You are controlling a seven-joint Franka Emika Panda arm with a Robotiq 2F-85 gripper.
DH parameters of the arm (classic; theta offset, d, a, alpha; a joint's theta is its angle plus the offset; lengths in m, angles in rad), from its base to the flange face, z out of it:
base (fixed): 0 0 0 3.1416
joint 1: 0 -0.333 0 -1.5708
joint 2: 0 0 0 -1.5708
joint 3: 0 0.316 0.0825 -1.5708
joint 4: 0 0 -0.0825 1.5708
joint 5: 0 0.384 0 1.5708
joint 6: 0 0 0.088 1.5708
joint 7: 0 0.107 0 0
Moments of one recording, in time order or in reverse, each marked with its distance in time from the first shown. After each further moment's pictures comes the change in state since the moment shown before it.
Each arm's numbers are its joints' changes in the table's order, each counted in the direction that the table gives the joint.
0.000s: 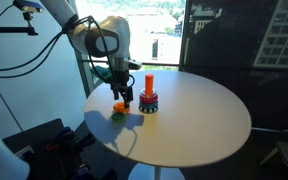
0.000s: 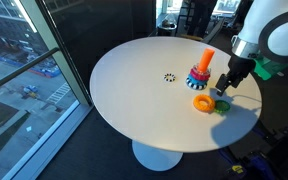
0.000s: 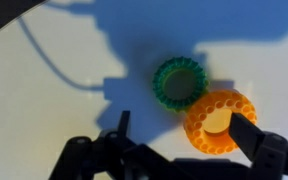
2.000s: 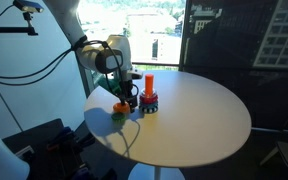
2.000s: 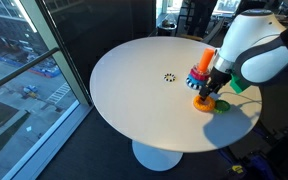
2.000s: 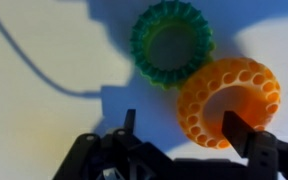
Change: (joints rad) arm -0.064 -0.224 -0.021 -0.073 -0.062 0.243 0.065
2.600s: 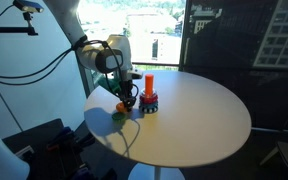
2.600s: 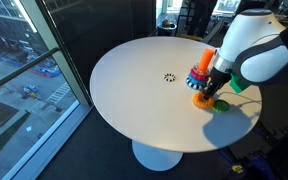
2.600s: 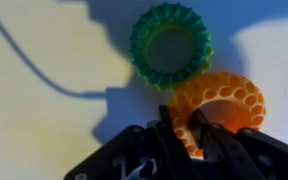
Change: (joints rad) arm 0.000 0.000 0.001 -0.003 0.005 -0.007 0.000
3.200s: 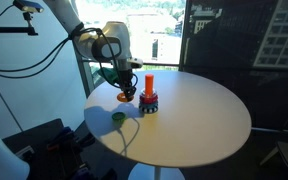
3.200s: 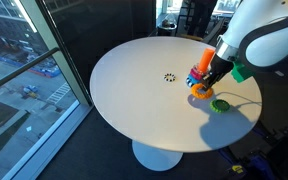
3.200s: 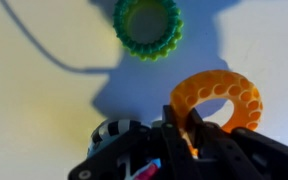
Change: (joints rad) arm 0.002 0.102 0.024 0.002 0.079 -0.034 -0.013
